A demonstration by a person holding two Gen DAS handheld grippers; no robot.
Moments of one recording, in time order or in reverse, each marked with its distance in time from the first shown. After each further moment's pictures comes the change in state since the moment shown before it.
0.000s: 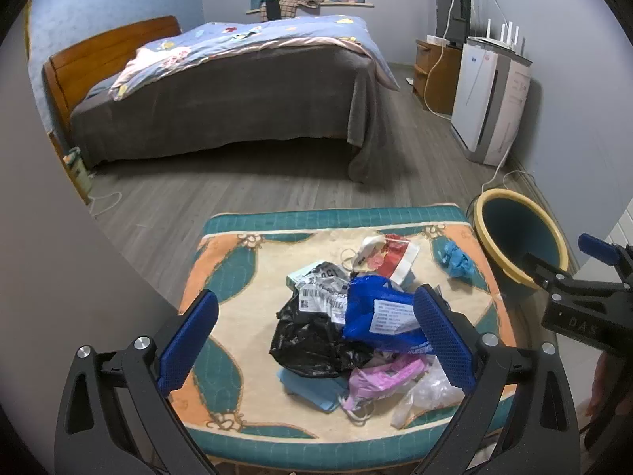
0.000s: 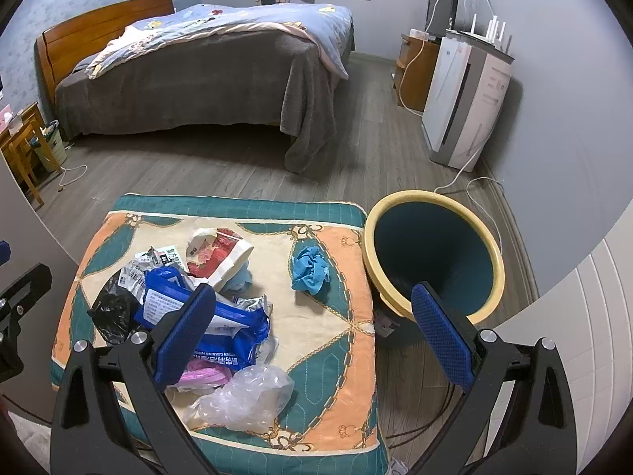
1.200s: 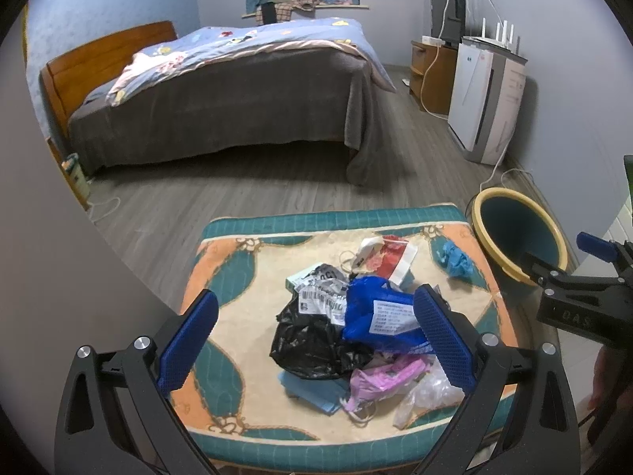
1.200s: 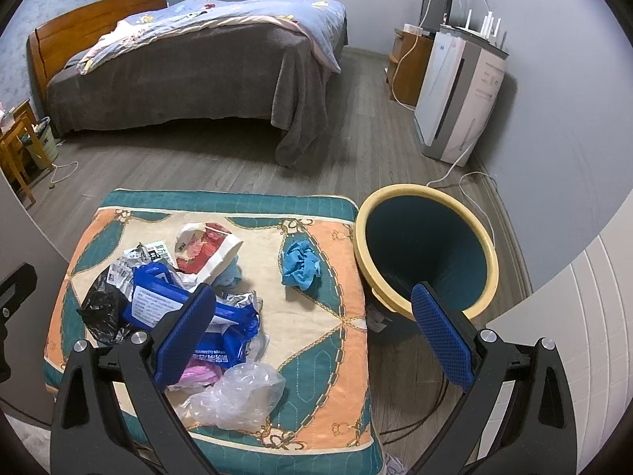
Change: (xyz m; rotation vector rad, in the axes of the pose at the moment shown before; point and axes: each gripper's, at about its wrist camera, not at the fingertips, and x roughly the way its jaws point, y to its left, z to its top) left arm -0.003 -0.002 0.002 0.014 -0.013 0.002; right arm 0.007 -0.008 -0.002 0.004 0.022 -0.035
